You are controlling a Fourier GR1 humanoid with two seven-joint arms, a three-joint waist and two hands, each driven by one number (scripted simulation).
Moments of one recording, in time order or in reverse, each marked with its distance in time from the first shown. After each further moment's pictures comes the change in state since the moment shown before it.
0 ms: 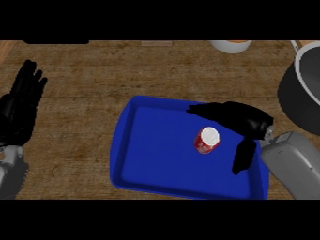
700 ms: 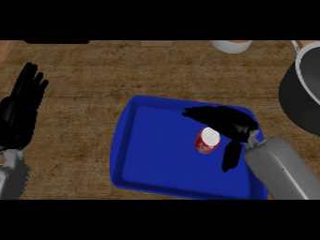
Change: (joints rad) left arm 0.022 -0.060 0.048 -0.034 -0.060 -0.059 0.023; right arm 0.033 0.128 -0.036 0.119 0.244 -0.050 -0.078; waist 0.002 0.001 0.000
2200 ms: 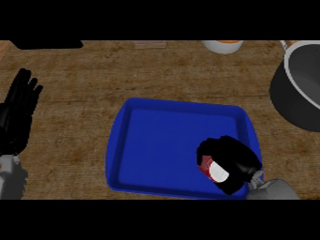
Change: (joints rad) left arm 0.036 -0.062 0.081 -0.019 -0.066 -0.054 0.012; right arm 0.322 0.073 -0.008 -0.170 0.293 -0.173 -0.093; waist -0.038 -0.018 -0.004
